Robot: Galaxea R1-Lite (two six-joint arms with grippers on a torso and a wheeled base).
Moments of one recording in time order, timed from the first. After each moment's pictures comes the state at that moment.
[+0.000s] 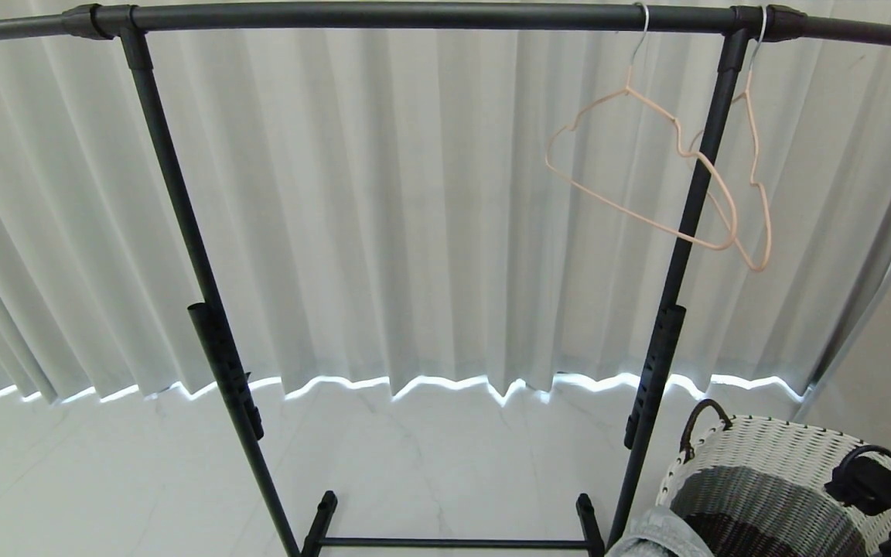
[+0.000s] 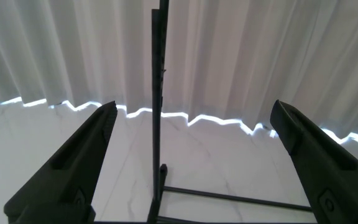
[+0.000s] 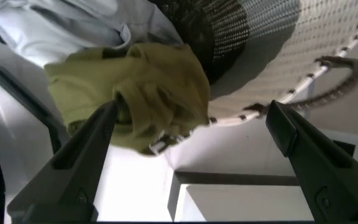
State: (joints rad) left arm -0.01 0.00 0.00 -0.01 0.06 -0.02; right arm -0.04 1.55 -0.15 -0.39 -0.08 -0.33
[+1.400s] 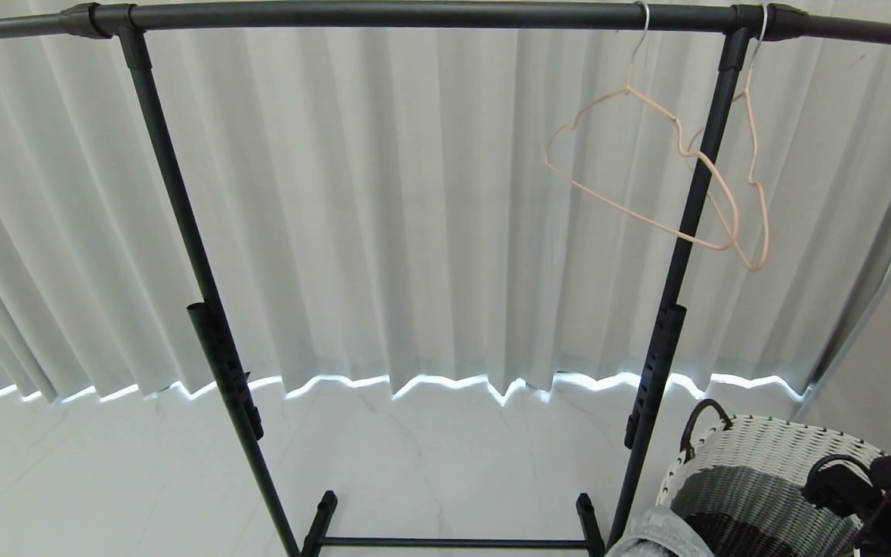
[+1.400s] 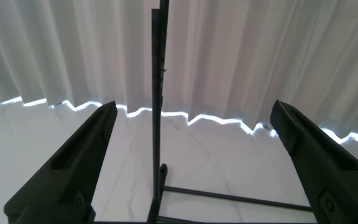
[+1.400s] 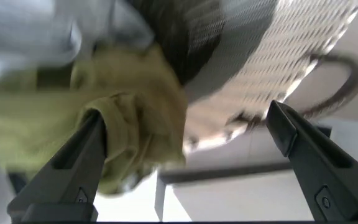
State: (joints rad) left arm -0.01 0.00 0.00 -0.01 0.06 -0.02; right arm -0.07 1.90 -0.07 -0.83 -0.21 -0.34
